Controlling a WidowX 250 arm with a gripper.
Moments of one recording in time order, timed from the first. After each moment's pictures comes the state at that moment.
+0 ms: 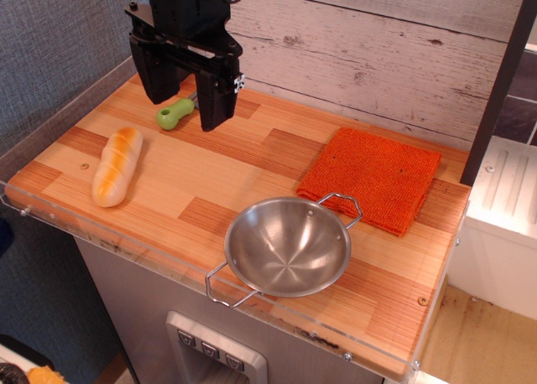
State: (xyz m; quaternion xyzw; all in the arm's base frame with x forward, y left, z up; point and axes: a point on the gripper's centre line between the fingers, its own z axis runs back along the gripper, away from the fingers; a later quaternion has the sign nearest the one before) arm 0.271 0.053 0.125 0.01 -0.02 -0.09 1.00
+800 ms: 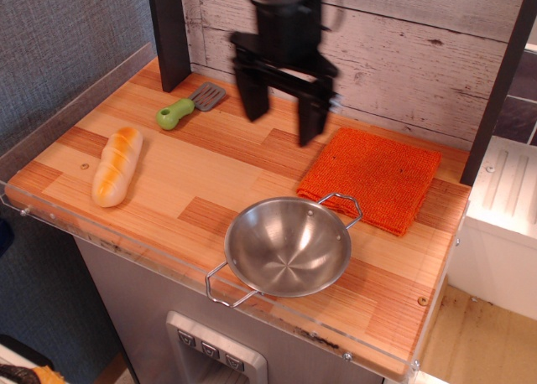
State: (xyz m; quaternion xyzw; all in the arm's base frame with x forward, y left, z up) arm 0.326 -0.023 0.087 -0.03 -0.03 -0.13 0.99
